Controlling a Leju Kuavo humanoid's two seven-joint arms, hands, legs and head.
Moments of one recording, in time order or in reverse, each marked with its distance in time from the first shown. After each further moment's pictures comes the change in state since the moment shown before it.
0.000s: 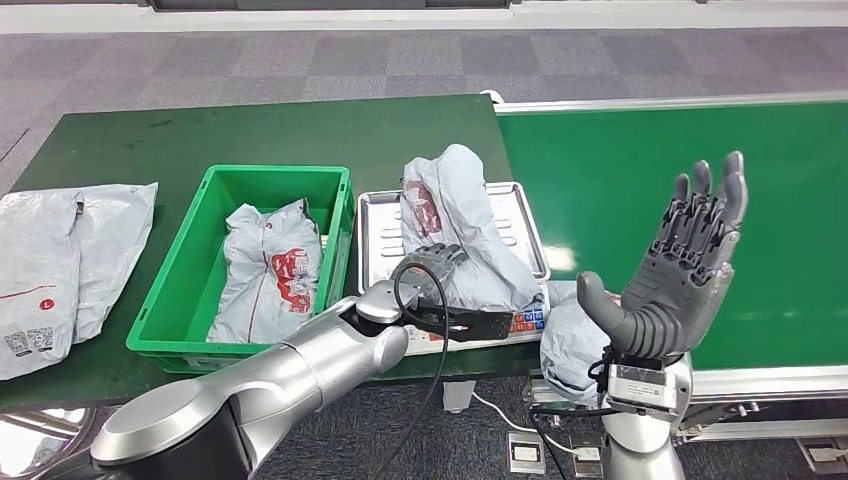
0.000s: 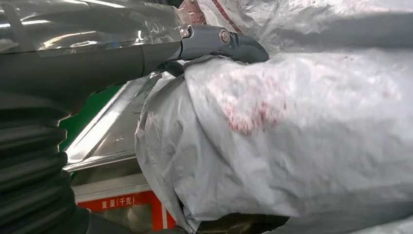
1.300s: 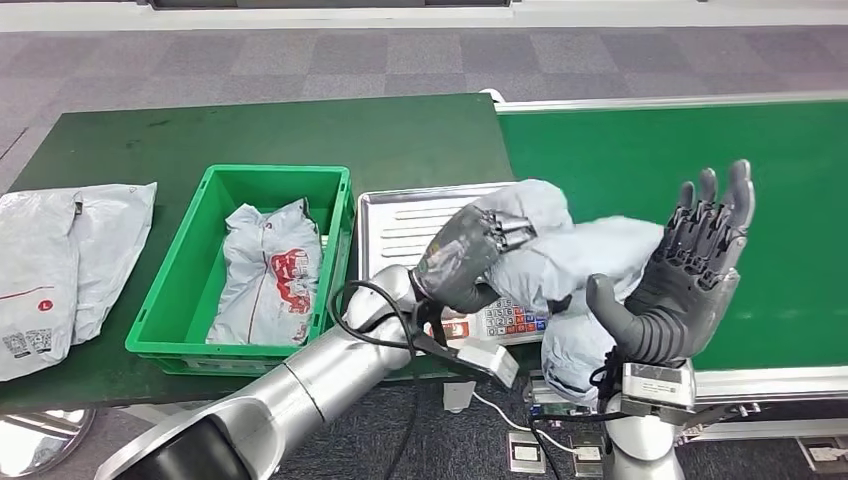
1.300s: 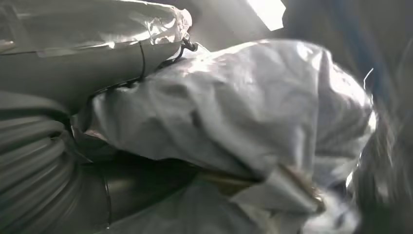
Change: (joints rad) left arm 0.164 0.029 0.533 -0.370 -0.064 0.507 -0.977; right arm 0.027 0.011 -0.013 -0.017 -0.037 0.014 0.028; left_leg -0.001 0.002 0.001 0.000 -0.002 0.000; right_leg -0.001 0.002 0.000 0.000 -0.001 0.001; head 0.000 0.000
